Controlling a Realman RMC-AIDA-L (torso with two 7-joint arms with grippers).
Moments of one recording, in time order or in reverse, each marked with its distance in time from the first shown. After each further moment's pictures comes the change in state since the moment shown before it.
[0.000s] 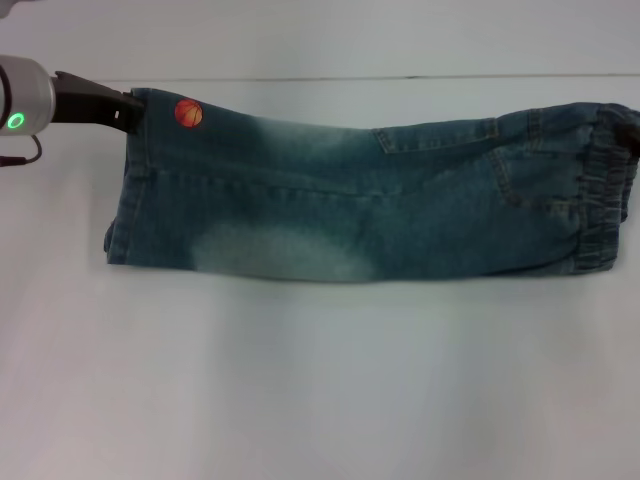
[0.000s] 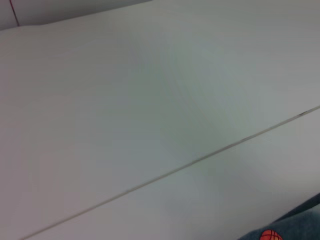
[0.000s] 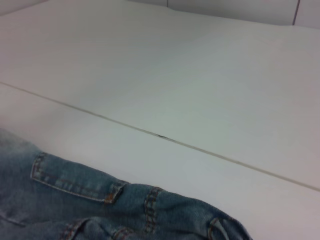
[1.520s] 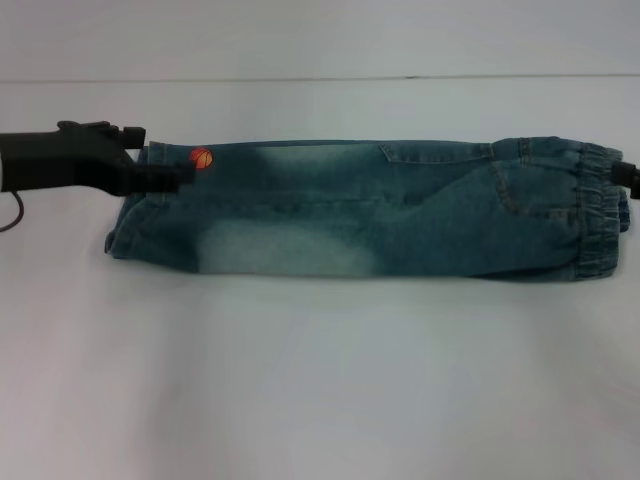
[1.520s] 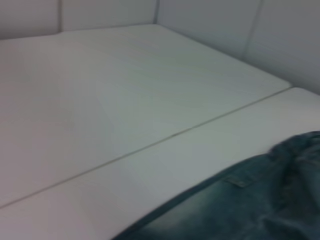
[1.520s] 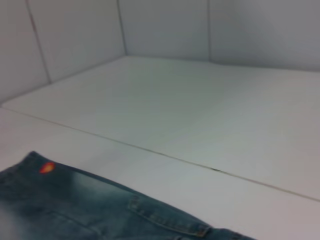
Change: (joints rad) left arm 0.233 0.032 -0.003 0.140 -0.428 0.386 0.243; right arm -0.229 0.002 -0.029 -0.100 0.344 -0.247 -0.156
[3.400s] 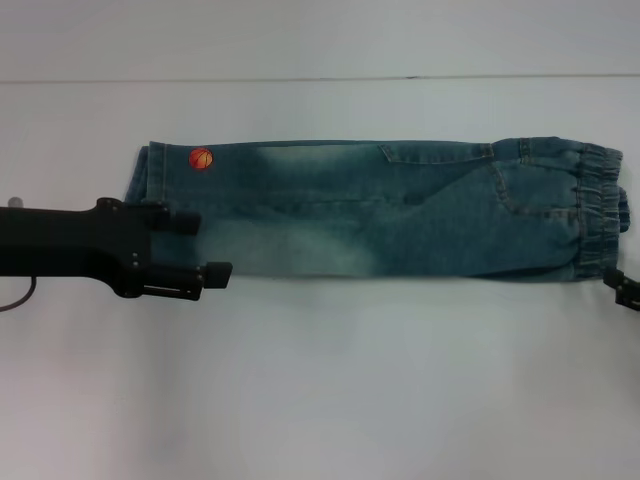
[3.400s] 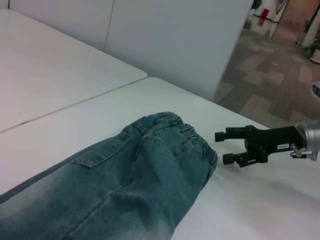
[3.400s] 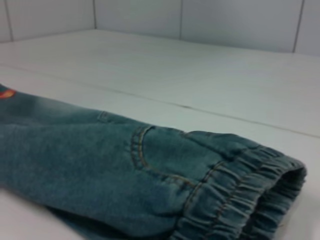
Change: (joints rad) left arm 0.024 0.011 -0.056 -0.036 -0.063 0.373 0.135; right arm -0.035 -0.001 0.214 0.534 0.068 0.184 -0.682
